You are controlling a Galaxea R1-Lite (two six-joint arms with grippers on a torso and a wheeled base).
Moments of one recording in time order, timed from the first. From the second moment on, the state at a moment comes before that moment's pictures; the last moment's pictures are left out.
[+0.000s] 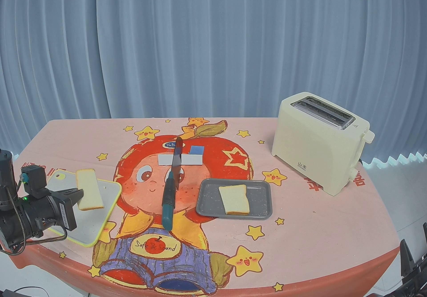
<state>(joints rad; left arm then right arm) -0.24 1.14 -0.43 -0.25 0.04 -0.08 0.00 0.02 -0.02 -0.01 0.03 0.03</state>
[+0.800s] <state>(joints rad) -0.32 1.13 -0.45 -0.25 0.05 -0.11 0.00 0.02 -0.02 -0.01 0.03 0.03</state>
